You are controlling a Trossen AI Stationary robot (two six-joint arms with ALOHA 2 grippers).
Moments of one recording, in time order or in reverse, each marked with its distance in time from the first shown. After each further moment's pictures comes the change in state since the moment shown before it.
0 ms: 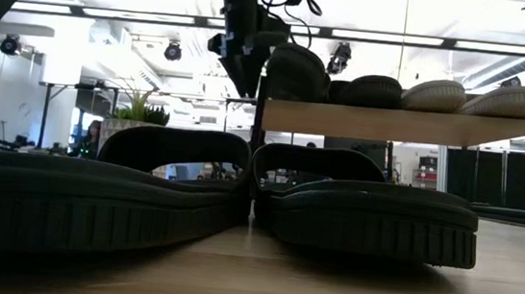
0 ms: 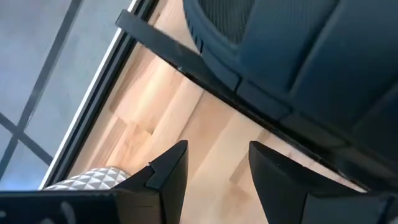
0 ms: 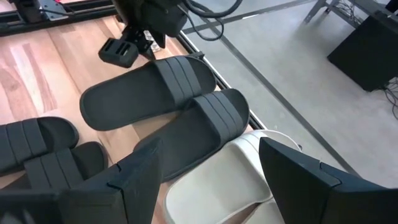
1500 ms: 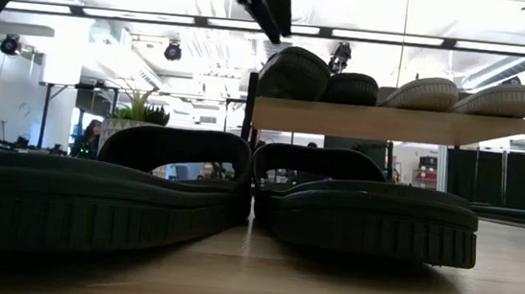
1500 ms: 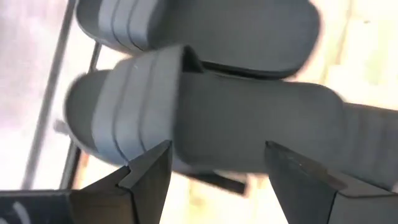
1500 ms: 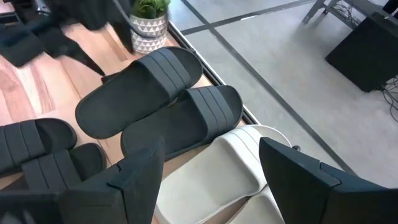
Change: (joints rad) left arm -0.210 0.055 0.309 -0.133 0.026 0.098; right arm 0.000 0.000 0.000 0.000 0.007 0.000
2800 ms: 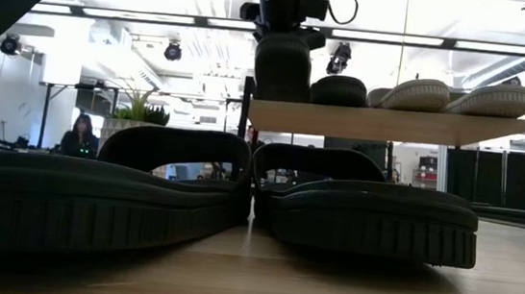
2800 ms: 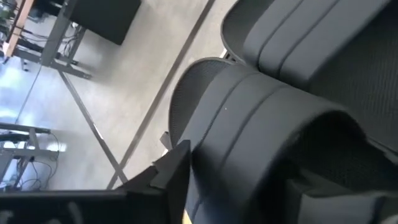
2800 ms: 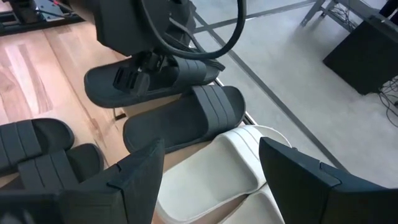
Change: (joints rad) left arm 0.065 0.152 0.013 0.112 -0.492 -0.092; right arm 0.000 0.000 0.000 0.000 0.008 -0.011
